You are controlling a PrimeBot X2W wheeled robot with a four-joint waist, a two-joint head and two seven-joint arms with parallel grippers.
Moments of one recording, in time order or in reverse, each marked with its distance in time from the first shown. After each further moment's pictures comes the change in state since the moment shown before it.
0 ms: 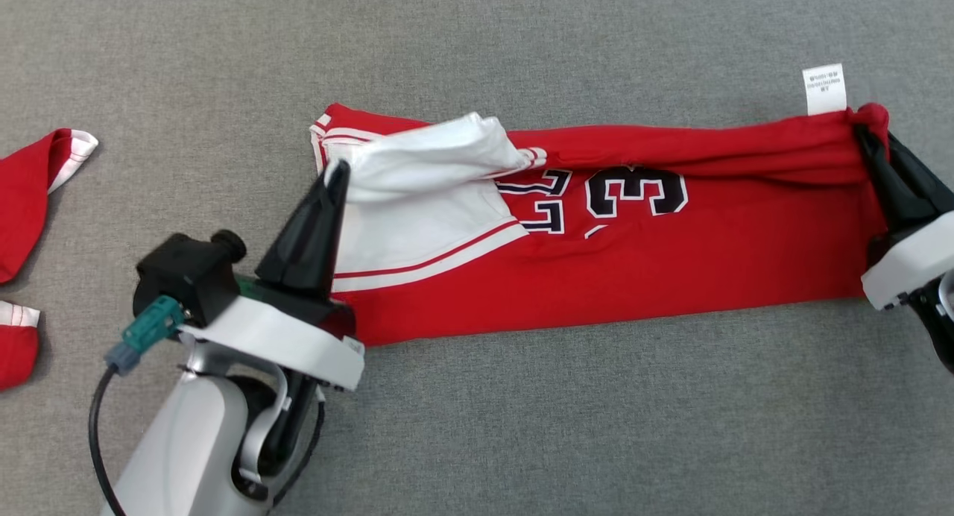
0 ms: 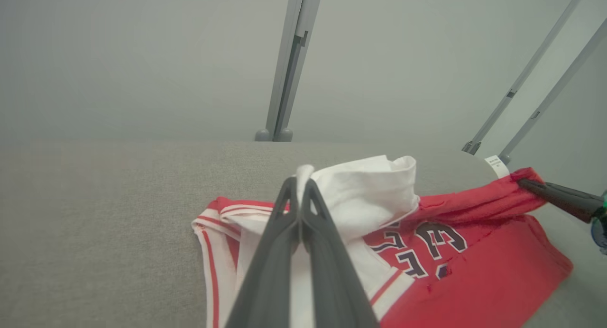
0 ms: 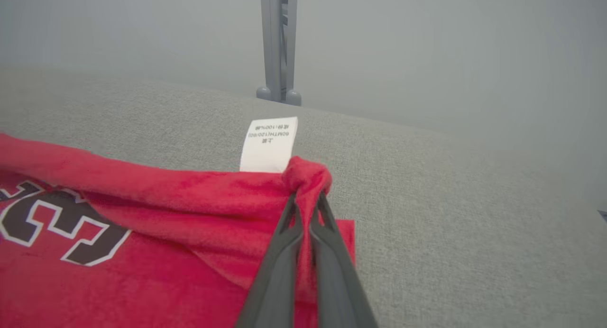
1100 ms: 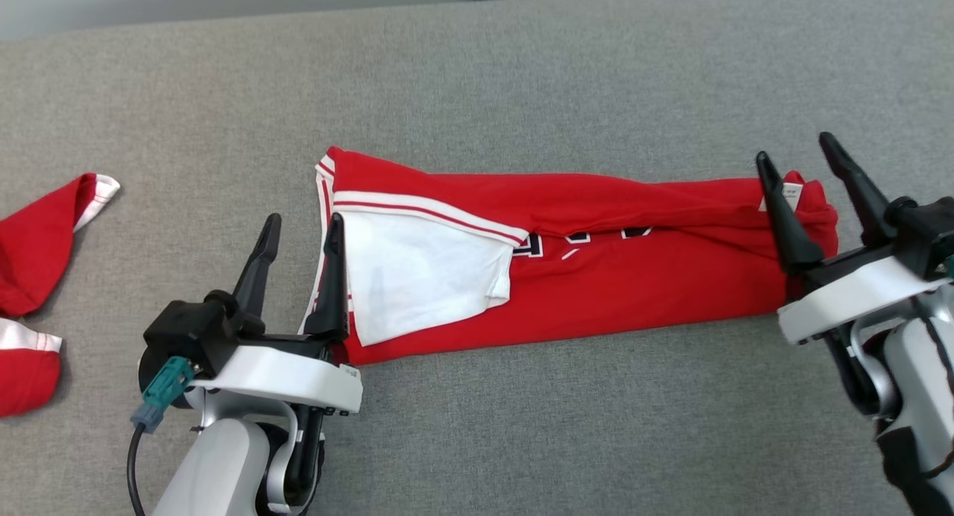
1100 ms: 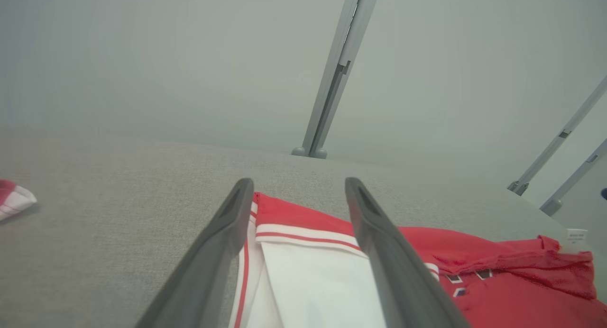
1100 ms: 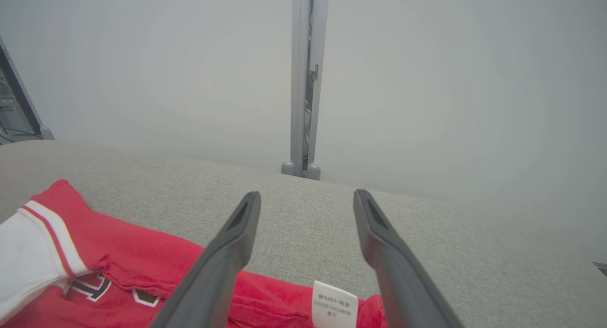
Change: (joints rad) left arm 0.110 -0.067 0.020 0.102 0.009 0.130 -0.145; right arm 0.202 0.239 -0.277 -0.188 -0.296 0.000 0.000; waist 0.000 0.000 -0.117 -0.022
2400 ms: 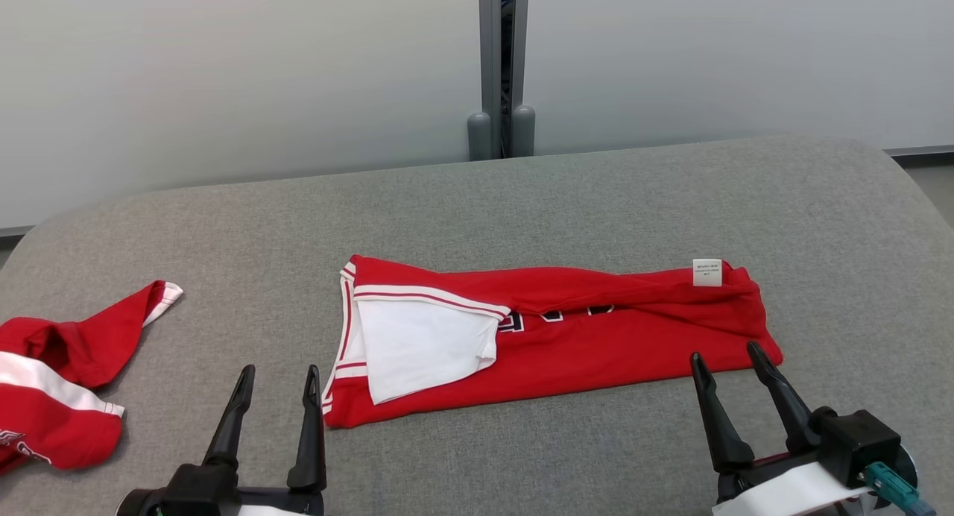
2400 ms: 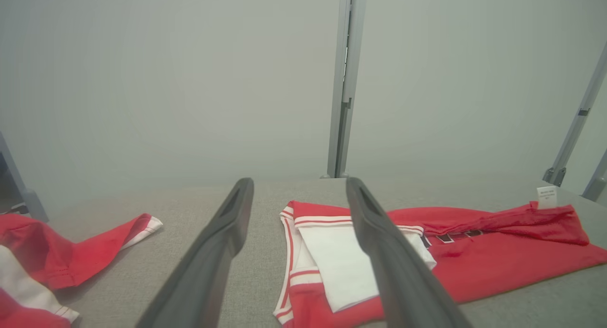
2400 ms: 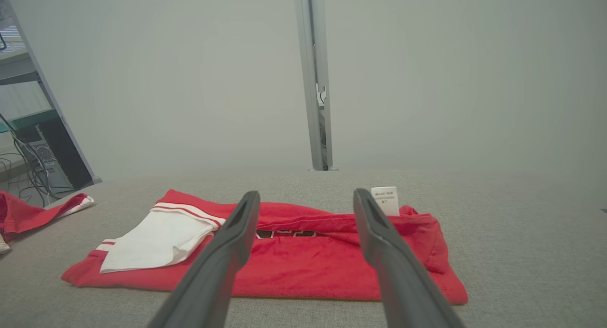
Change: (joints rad) left arm 0.360 -0.097 0.189 -0.047 0.334 -0.093 -0.072; right arm 0.484 0.230 -0.113 -0.193 -0.114 0.000 0.000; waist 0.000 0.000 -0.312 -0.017
